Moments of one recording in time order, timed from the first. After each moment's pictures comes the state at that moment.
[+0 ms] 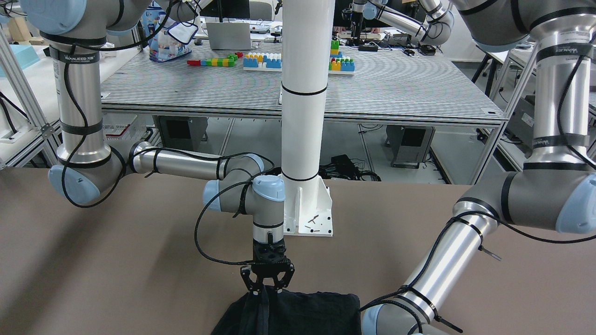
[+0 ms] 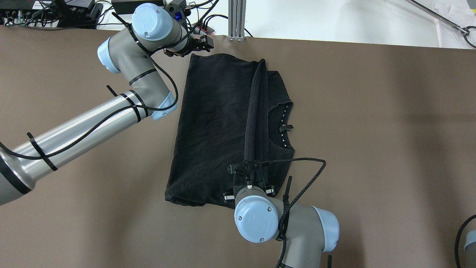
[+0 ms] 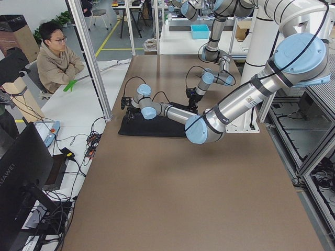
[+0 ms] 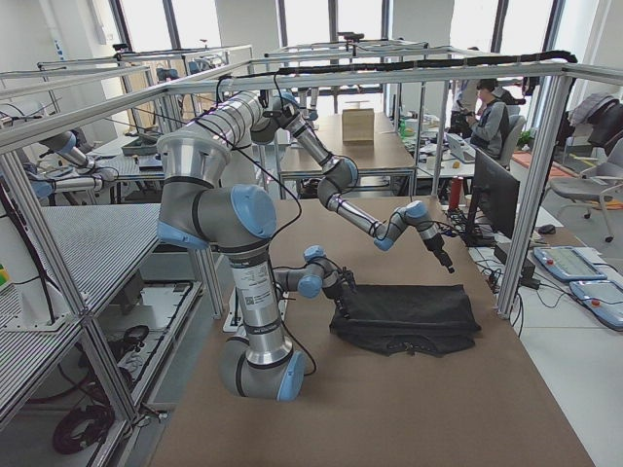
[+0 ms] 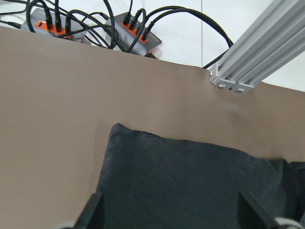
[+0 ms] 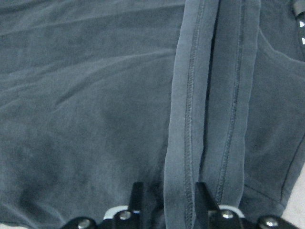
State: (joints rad) left arm -0.89 -2.61 -0.86 -2.32 -1.79 -1.22; right arm 0.29 -0.97 1.77 -1.51 1.35 1.19
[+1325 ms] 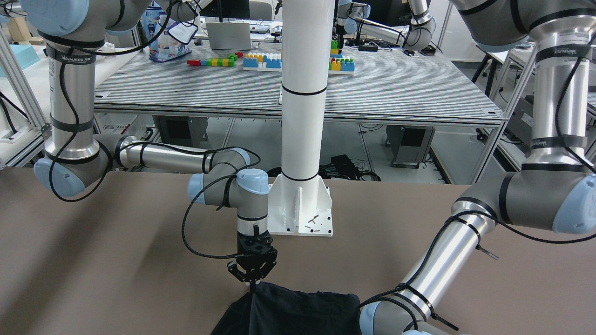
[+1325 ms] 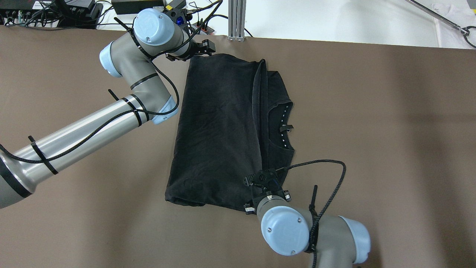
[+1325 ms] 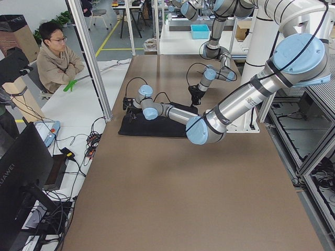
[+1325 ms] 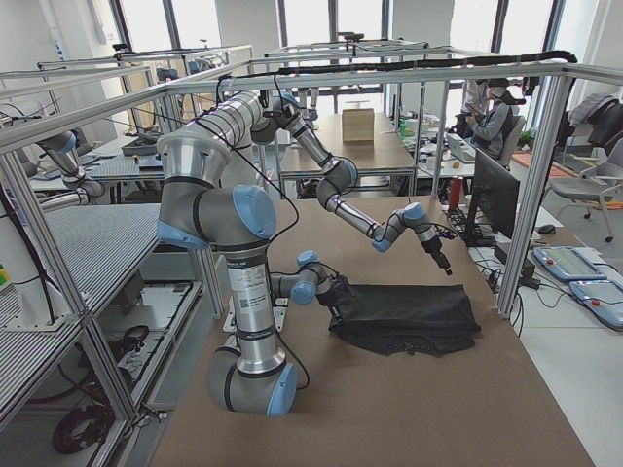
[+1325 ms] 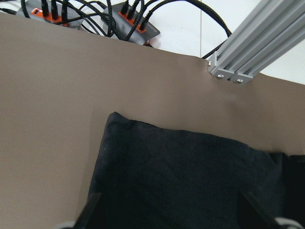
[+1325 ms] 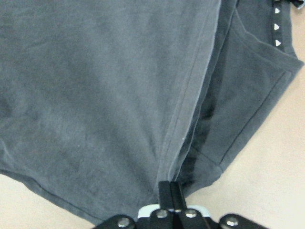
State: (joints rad) left arm -0.88 -2.60 -0.87 -2.33 -1.79 -1.24; right arm 0.27 -1.10 1.90 -1.51 1.36 1.05
